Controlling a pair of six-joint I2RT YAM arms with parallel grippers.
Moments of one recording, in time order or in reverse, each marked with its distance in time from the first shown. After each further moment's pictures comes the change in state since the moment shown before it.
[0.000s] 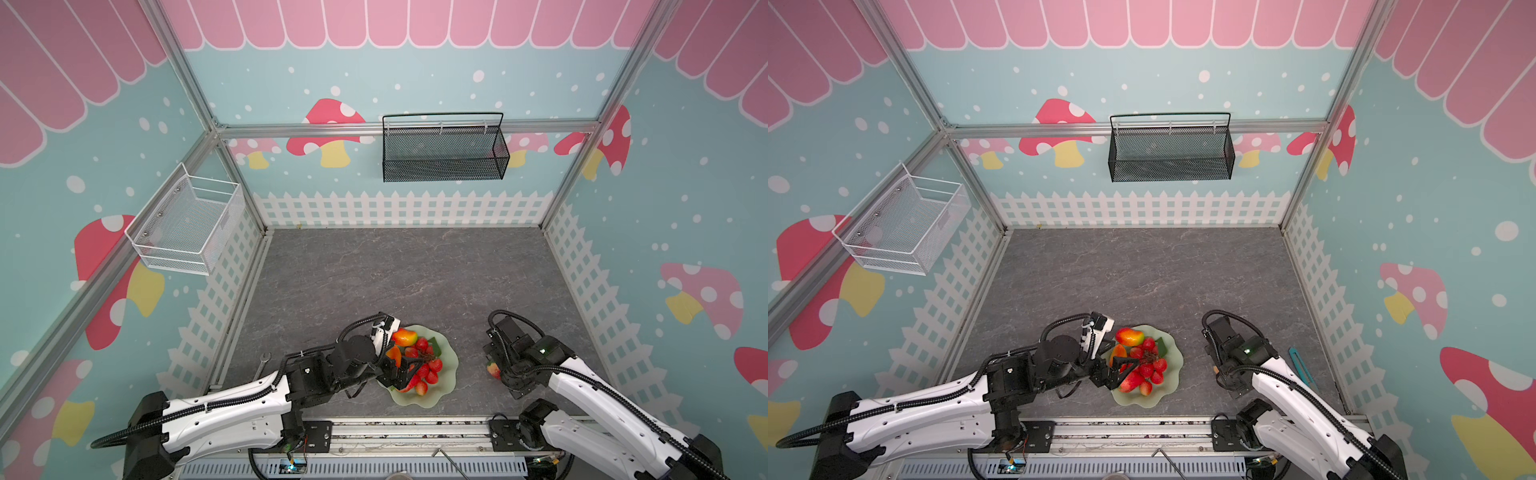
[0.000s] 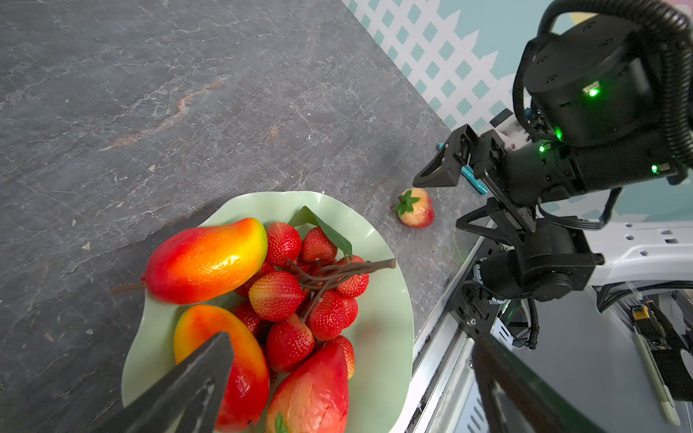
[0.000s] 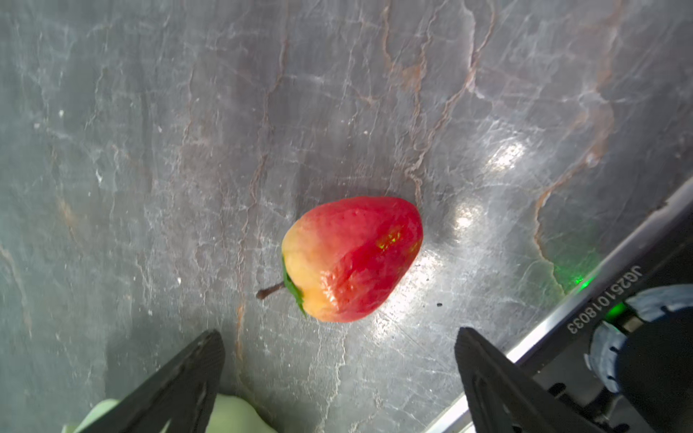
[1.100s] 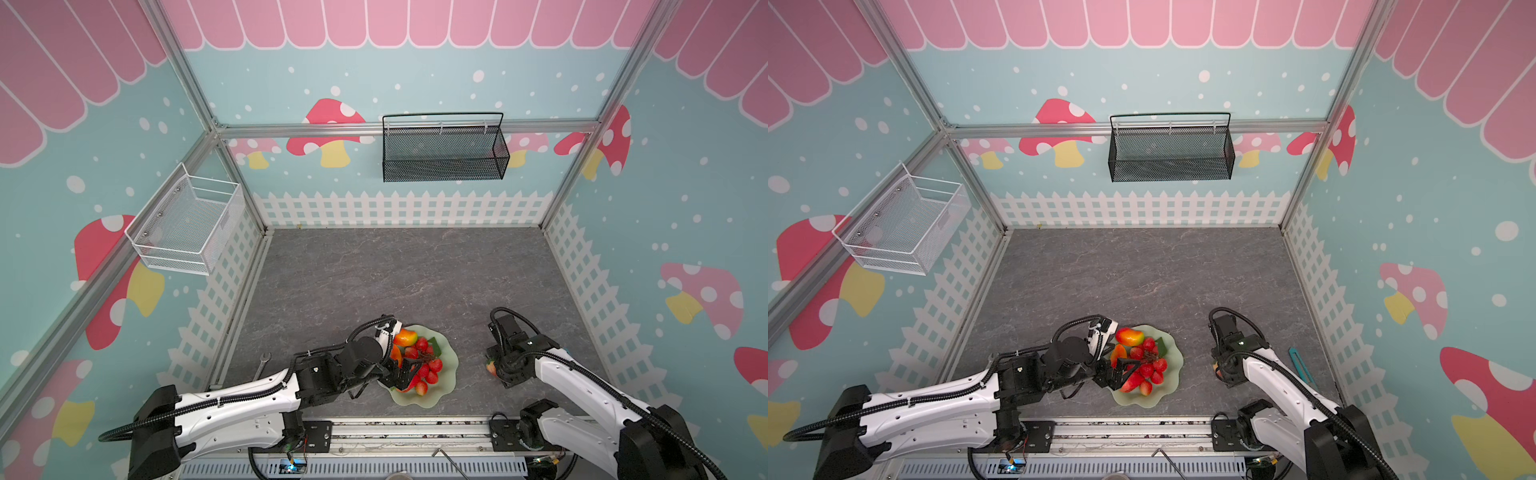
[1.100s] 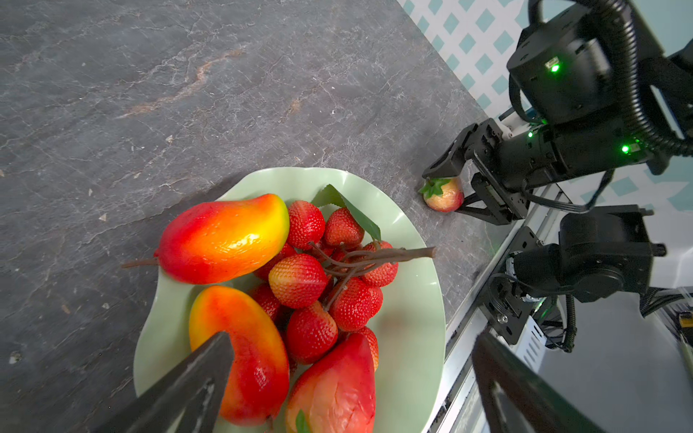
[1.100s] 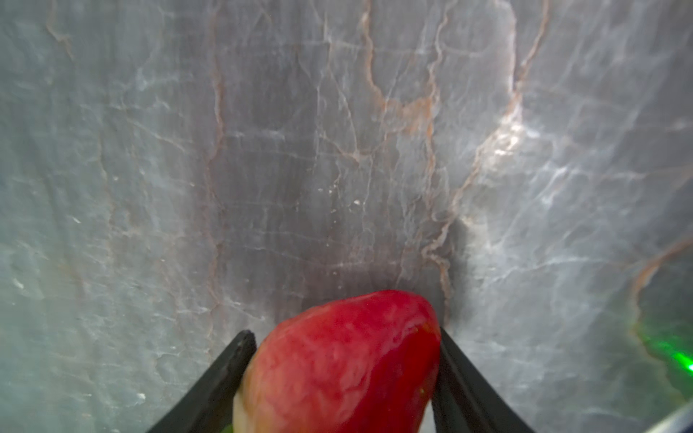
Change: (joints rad) left arm 0.000 0.059 -0.014 -0.007 -0.034 -0.017; right arm -0.177 0.138 -0.142 0.288 -0.052 -0.082
